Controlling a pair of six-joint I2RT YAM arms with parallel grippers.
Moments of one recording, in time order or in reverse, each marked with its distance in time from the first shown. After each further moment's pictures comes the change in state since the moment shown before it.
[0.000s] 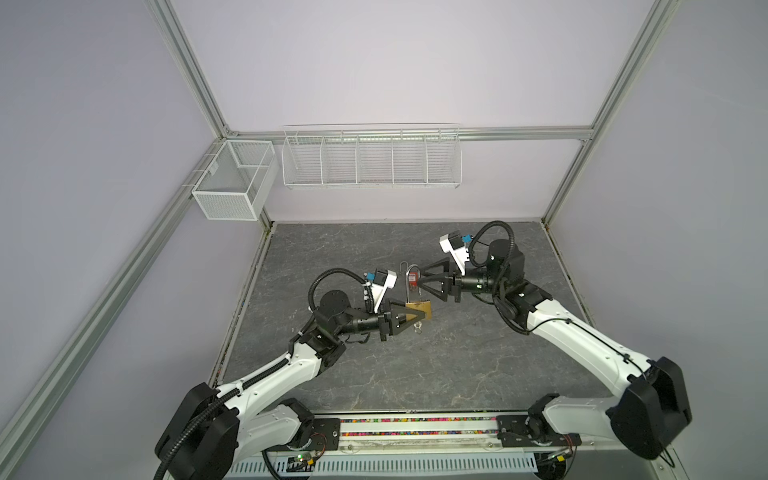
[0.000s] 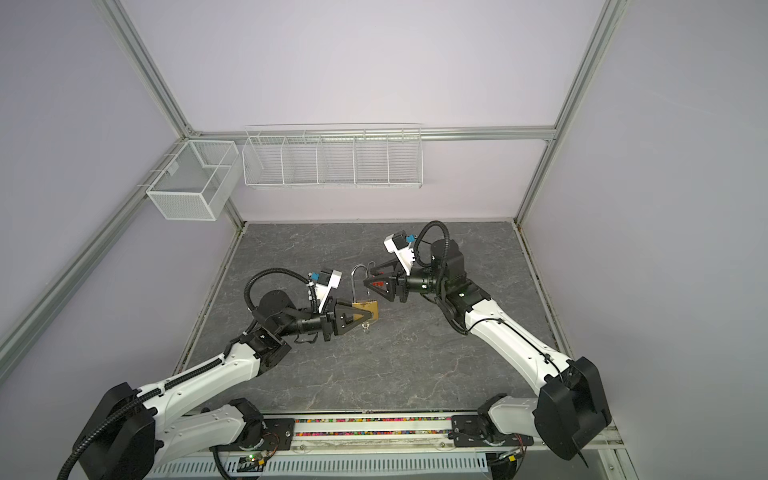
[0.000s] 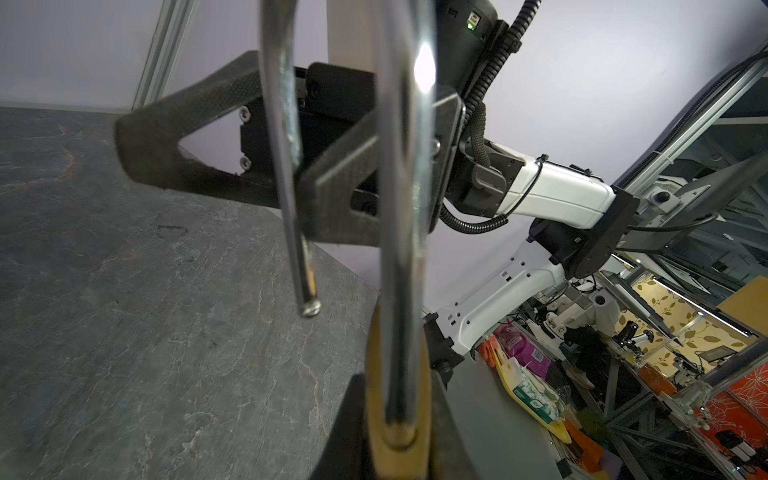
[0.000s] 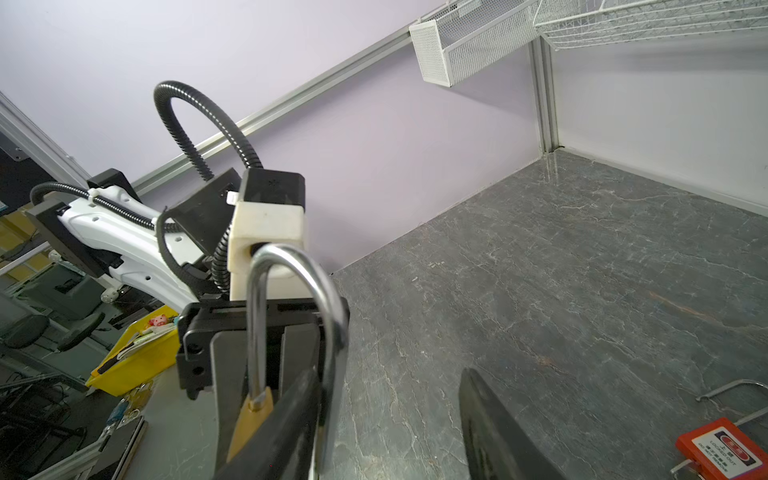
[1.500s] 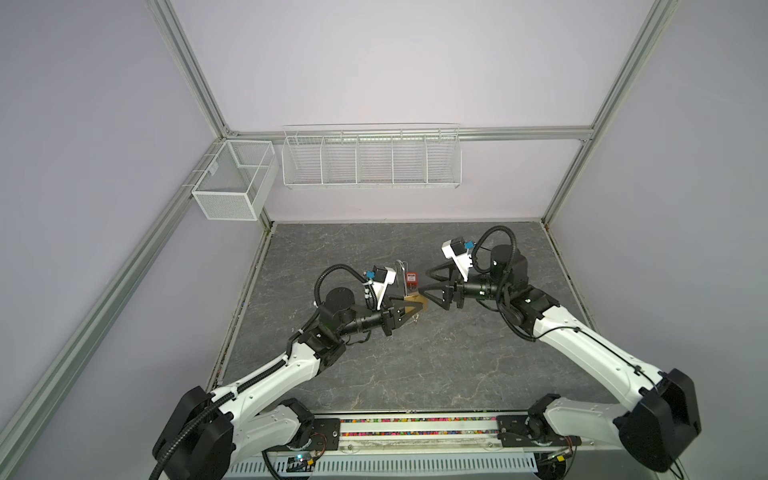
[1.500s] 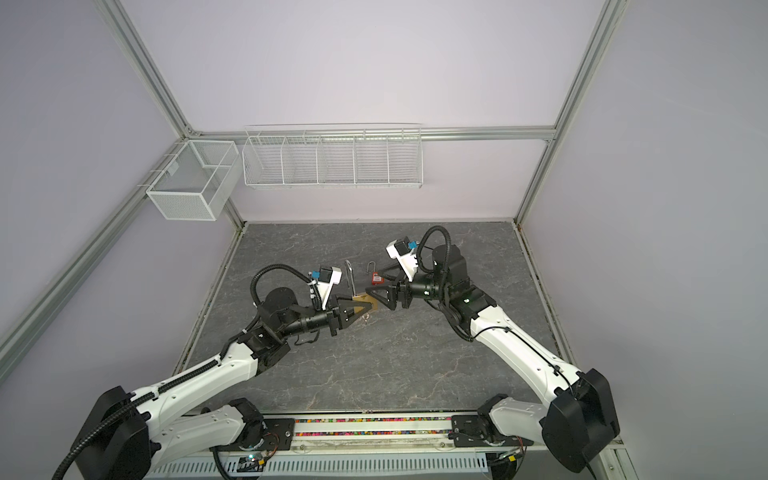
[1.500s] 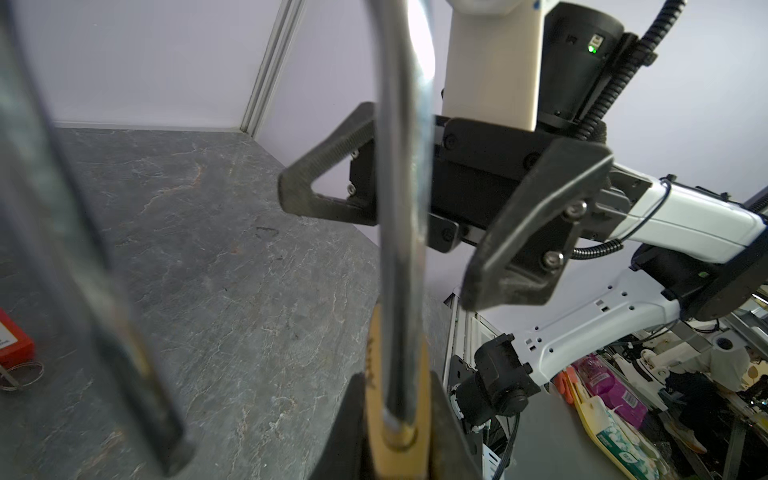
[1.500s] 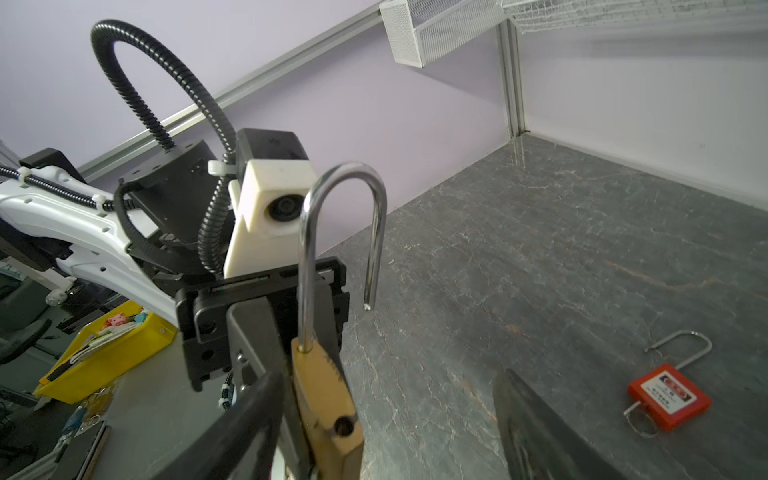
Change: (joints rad) left arm -0.020 -0.009 0.016 -0.159 -0.222 0.140; right arm 0.005 -0.088 -0.070 -0.113 0.093 -0.066
